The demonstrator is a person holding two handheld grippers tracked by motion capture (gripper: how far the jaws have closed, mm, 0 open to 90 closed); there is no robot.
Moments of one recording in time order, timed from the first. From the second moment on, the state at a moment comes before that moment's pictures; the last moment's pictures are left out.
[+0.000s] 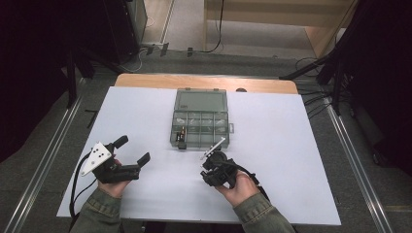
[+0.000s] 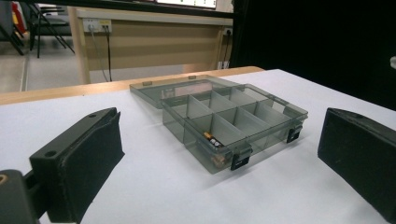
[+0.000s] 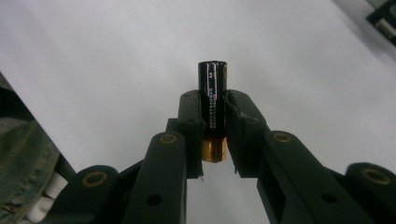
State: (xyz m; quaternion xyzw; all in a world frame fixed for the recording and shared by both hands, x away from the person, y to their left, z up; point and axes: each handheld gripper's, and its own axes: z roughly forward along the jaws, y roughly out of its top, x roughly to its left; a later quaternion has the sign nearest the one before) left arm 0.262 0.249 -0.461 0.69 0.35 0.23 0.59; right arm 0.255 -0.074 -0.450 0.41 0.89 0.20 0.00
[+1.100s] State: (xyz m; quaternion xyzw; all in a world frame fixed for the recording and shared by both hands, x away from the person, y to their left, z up) left arm 0.263 0.250 -0.460 0.69 0.35 0.23 0.60; right arm 0.298 -0.042 -0.425 0.44 0.85 0.28 0.03
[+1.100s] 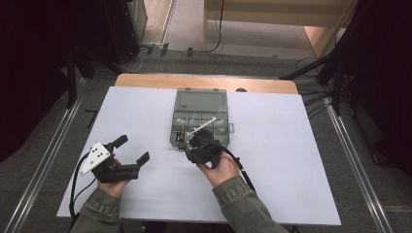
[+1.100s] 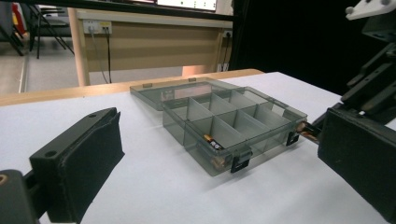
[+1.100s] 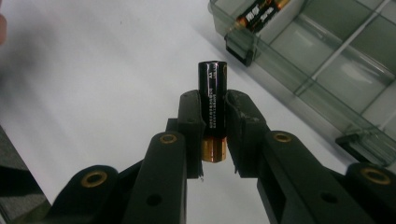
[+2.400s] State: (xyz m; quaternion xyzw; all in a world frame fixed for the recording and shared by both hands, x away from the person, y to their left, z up) left arm 0.265 0.251 -0.459 0.68 0.35 0.22 0.61; right arm 0.366 -0.030 -0.449 0.57 0.71 0.41 -0.05
